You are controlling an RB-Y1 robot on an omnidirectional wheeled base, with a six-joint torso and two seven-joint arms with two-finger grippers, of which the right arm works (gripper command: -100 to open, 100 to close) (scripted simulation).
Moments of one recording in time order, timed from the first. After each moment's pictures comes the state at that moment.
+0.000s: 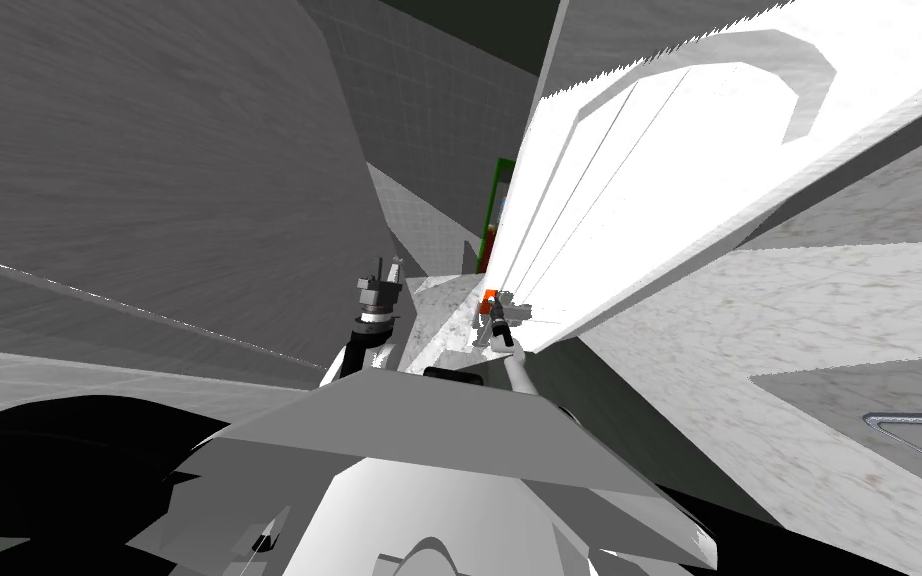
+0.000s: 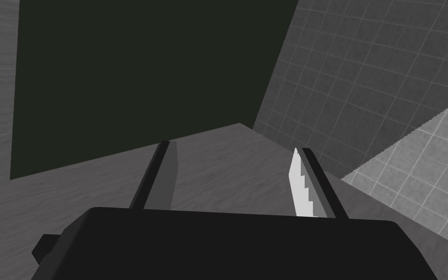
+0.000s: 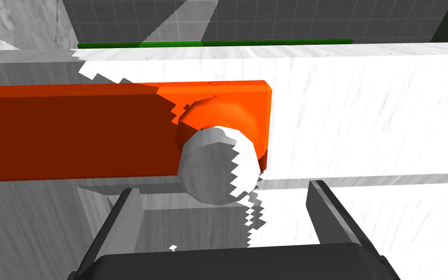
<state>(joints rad) -0.21 -0.07 0.02 -1.04 -0.02 -0.34 -0.05</state>
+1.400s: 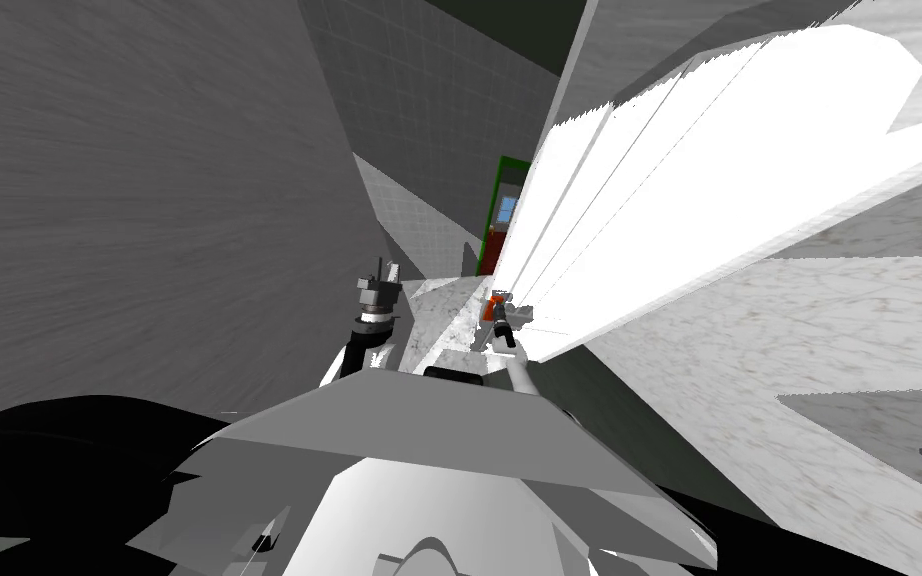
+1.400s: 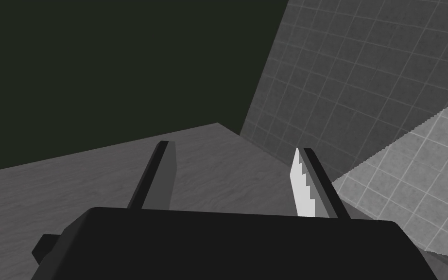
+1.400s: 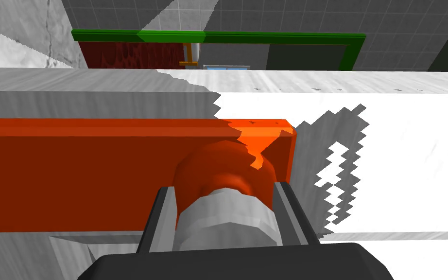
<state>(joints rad) -0.20 -0.08 -0.01 -1.04 -0.03 -0.33 -0.03</state>
